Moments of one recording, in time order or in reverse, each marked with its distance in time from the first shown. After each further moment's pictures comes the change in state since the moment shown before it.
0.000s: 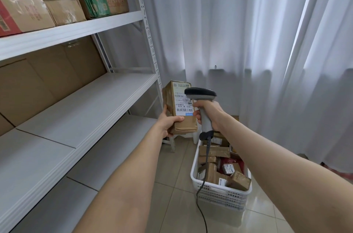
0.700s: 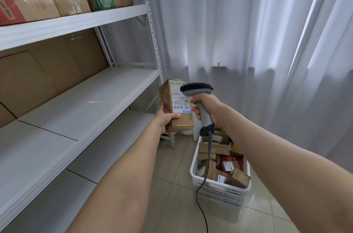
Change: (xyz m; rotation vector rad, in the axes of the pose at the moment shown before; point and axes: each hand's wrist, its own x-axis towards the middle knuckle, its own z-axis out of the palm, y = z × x) left_hand 0.010 -0.009 -0.020 0.002 0.030 -0.017; right_hand -0.005 -0.012 0.021 -0.143 -0.070 0.067
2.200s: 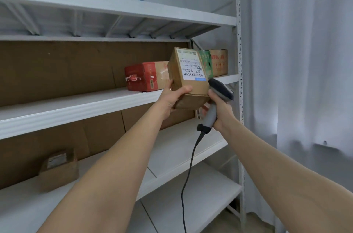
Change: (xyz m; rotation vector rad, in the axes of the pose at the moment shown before) left_hand -0.159 0.229 -0.162 -0.095 0.508 0.629; right_hand -0.003 -0.161 0.187 0.576 -0.405 -0.306
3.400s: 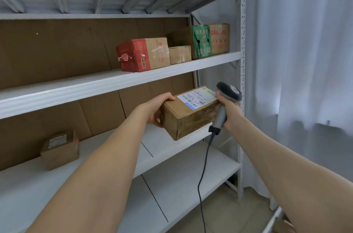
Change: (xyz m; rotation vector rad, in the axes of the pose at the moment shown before) left_hand -0.009 -0.062 -0.021 0.299 -0.077 -0.559; right_hand 0.029 0.022 -0.086 -0.163 0.139 0.186
